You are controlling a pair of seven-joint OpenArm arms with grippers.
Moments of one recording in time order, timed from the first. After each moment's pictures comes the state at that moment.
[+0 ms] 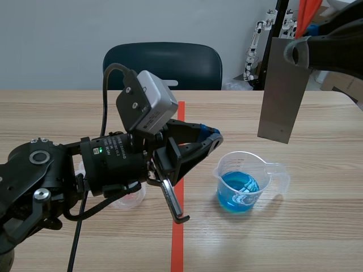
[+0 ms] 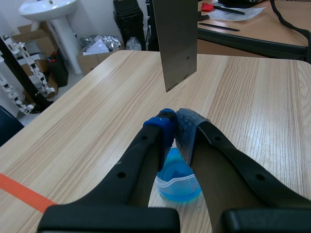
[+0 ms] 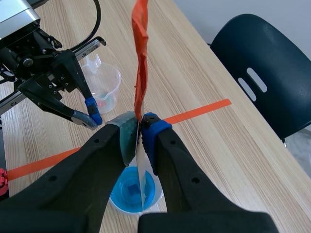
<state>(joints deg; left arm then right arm) 6.4 -11.5 18.6 93.1 10.0 -45.1 -17.4 -8.9 76.2 -4.9 113.0 53.5 38.4 -1.3</state>
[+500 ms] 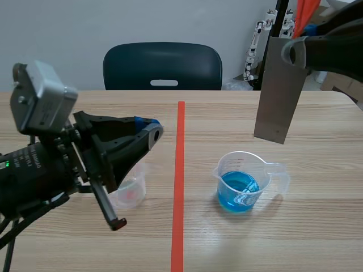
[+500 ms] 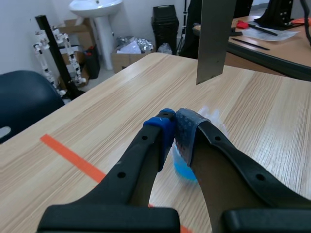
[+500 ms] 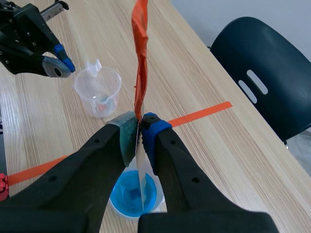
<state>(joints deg) 21.9 -17.2 4.5 105.7 -1.0 -45.1 -17.4 -8.9 74.1 -4.9 113.0 53.4 38.4 -1.5</state>
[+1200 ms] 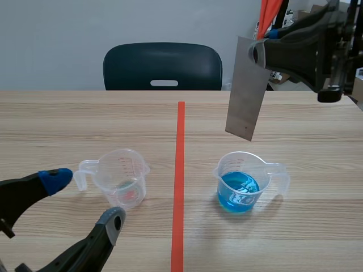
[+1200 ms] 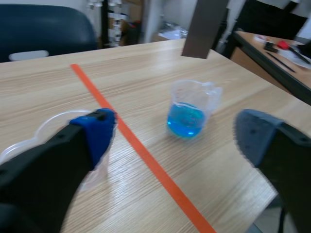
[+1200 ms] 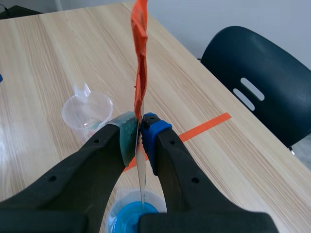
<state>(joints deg) 52.2 -7.2 -9.0 112.0 -0.5 -41.5 -30.2 -1.7 50.2 -4.9 113.0 49.5 38.3 -19.2</state>
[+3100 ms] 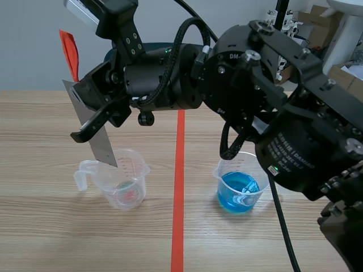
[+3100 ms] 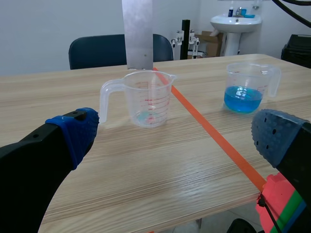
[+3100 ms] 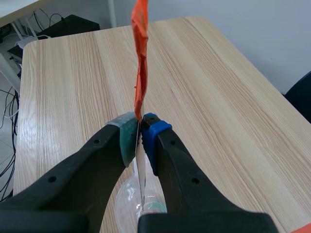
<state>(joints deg) 55.3 -1.1 -15.1 71.6 22.9 -19.1 -89.2 16.1 8.7 -35.9 98.2 23.6 31.2 -28.8</state>
